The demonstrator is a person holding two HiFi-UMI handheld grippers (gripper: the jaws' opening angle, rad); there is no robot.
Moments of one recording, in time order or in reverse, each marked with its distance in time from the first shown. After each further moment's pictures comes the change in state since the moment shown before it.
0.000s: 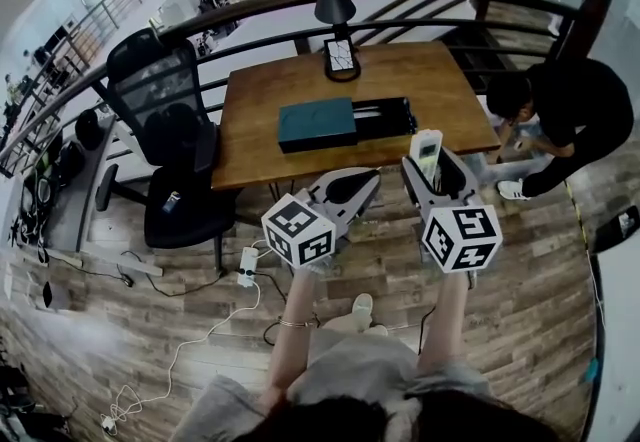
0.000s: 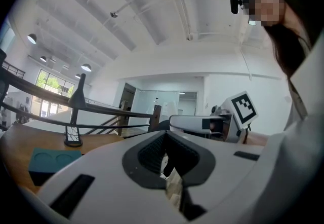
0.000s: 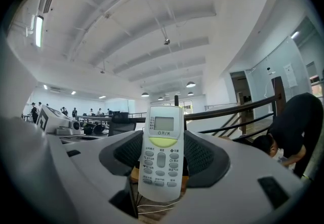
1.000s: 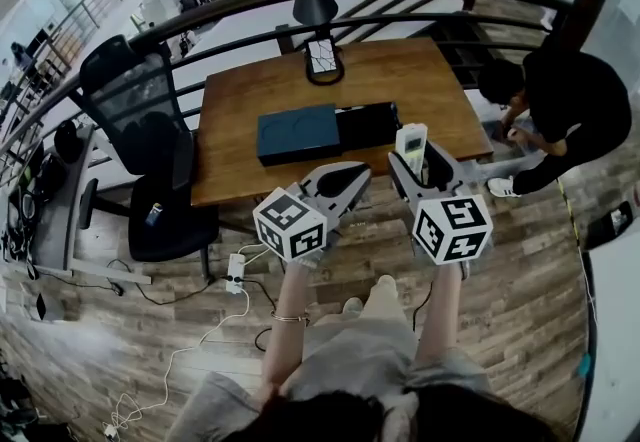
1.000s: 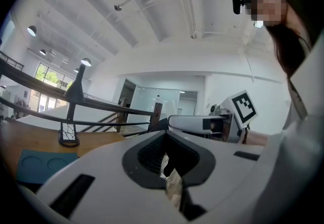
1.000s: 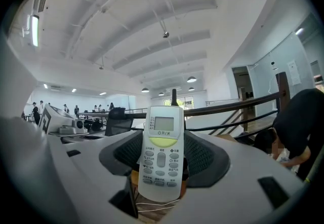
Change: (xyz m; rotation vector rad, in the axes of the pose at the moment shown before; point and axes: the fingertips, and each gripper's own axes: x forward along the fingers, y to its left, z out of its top) left arm 0.054 0.058 -0.010 -0.038 0.023 -0.025; right arm 0.063 -0.043 -0.012 0.001 0.056 0.014
